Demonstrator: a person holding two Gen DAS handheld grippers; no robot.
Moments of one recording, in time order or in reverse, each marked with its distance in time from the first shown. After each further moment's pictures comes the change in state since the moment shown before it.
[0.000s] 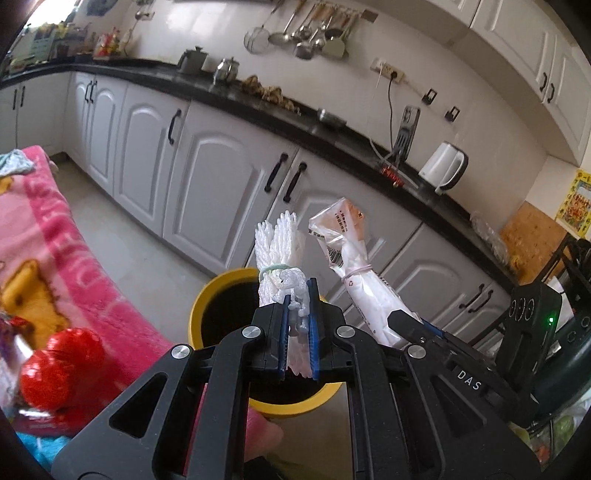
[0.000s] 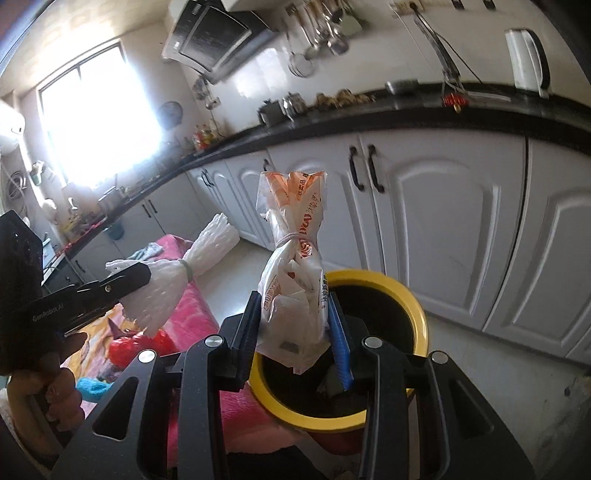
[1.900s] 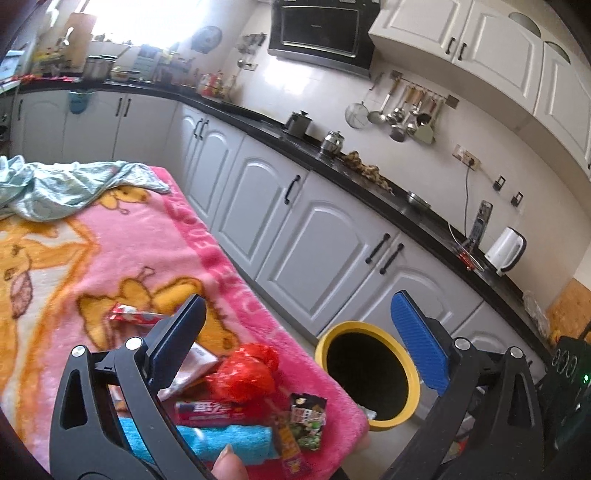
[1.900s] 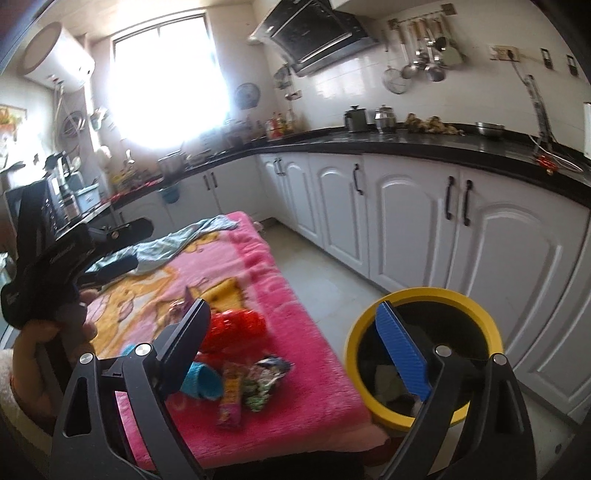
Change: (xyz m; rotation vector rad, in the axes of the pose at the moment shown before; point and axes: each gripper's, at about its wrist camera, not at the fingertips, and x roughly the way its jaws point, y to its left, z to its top) left arm -0.160 0.109 -0.009 -0.174 -0.276 0.283; right arm -0.011 0.147 -0.023 -0.265 -0.015 0.163
